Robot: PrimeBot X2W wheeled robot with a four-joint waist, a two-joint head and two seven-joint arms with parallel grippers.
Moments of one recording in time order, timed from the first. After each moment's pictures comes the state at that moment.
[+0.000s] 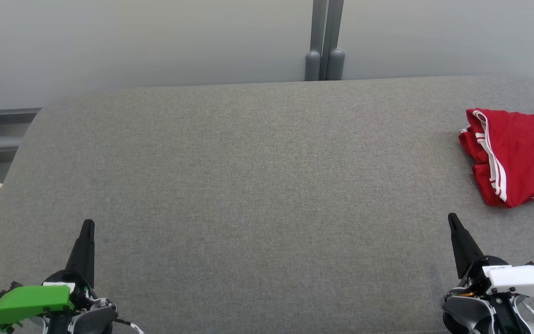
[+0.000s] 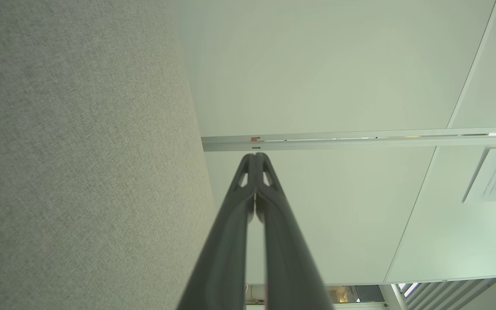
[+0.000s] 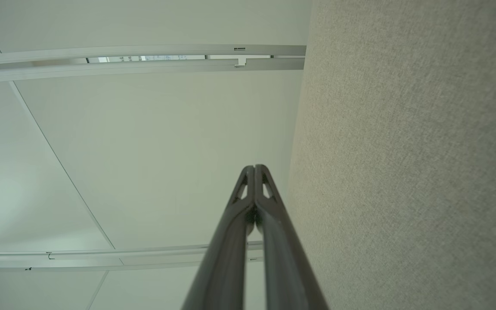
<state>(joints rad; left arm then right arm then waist) -0.05 0.05 0.15 0.17 -1.62 -0.11 0.17 -0.02 -0.08 -0.02 0.15 1.66 0.13 0.02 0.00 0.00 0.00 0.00</state>
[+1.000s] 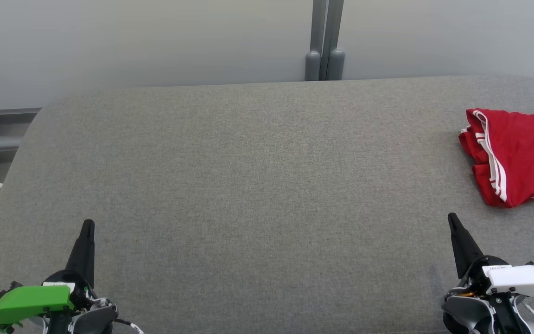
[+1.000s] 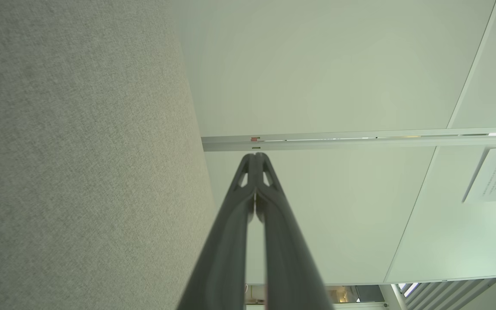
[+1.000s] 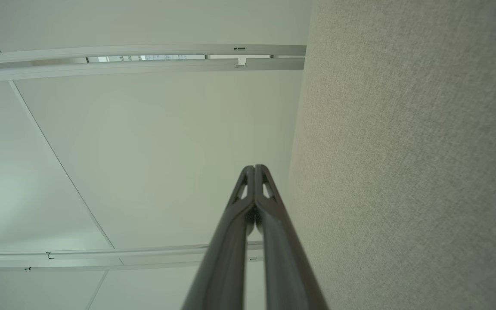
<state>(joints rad) -0.05 0.05 0.15 0.17 -1.62 -0.11 0.17 -0.02 -0.09 -0.02 0.15 1.66 0.13 0.01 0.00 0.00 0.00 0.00</state>
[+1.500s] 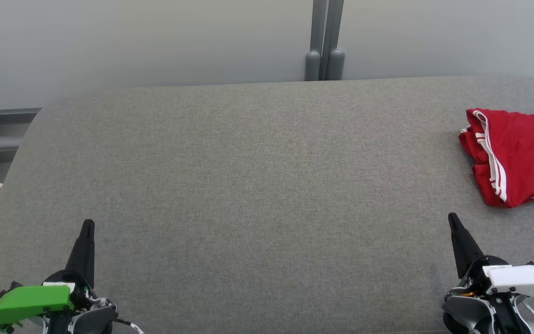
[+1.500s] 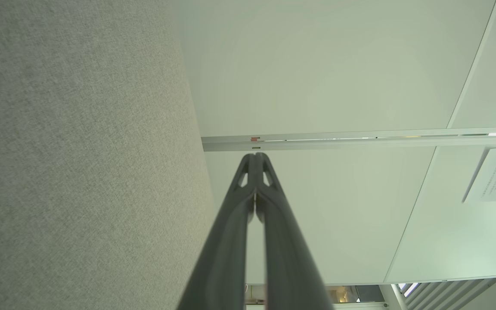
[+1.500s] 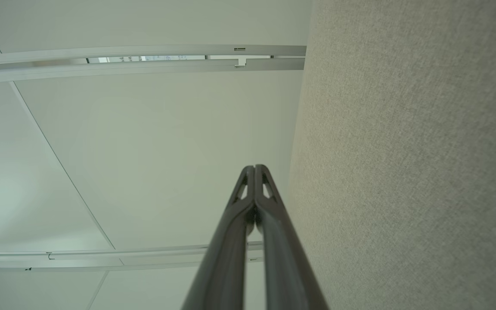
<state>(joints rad) -0.05 0.05 0.15 0.17 -1.62 -0.11 0.17 -0.02 -0.09 -0.01 0.15 1.67 0.13 0.01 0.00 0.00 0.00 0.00</state>
